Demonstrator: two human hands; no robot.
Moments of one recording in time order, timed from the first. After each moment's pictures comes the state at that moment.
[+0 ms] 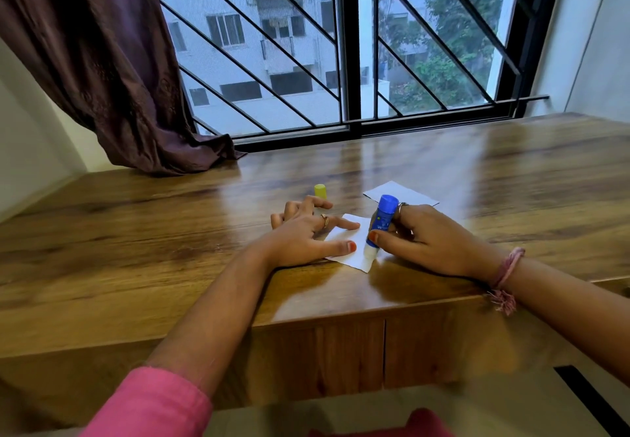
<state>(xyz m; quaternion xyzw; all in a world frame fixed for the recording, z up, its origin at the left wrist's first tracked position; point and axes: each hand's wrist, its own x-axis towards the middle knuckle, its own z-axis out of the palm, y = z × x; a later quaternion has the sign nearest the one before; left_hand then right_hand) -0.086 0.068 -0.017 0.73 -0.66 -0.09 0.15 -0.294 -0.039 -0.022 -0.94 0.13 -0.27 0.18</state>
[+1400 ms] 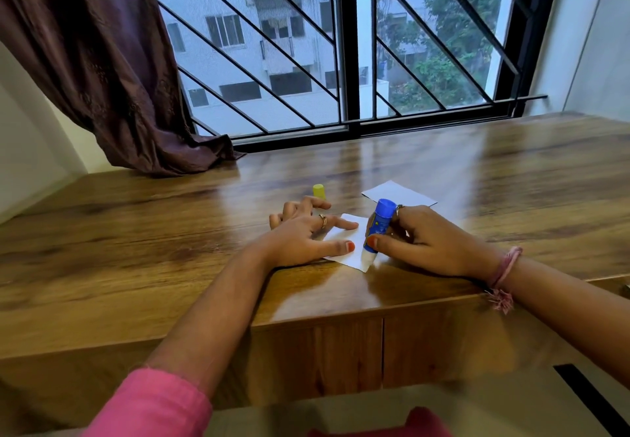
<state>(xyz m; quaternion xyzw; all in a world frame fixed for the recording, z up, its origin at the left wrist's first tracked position) -0.086 0.069 -0.018 0.73 -0.66 -0.09 0.15 -0.297 -0.031 -0.015 -0.94 0.11 -0.25 0.21</state>
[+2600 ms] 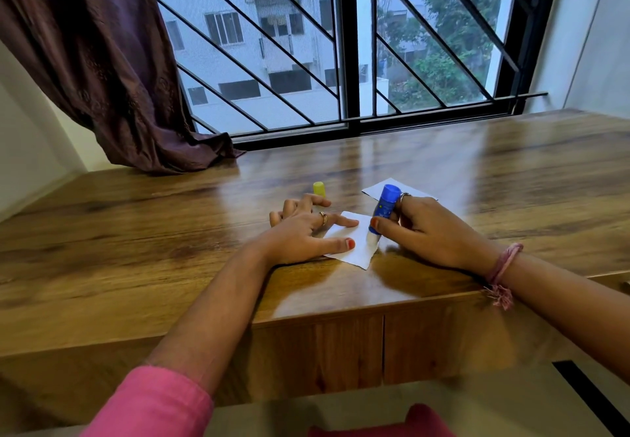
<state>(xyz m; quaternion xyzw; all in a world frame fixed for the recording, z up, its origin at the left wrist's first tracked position) -0.086 0.068 -0.017 0.74 -0.66 -0.09 0.14 -0.291 -0.044 -0.024 -0.91 0.17 -0.32 0.19</state>
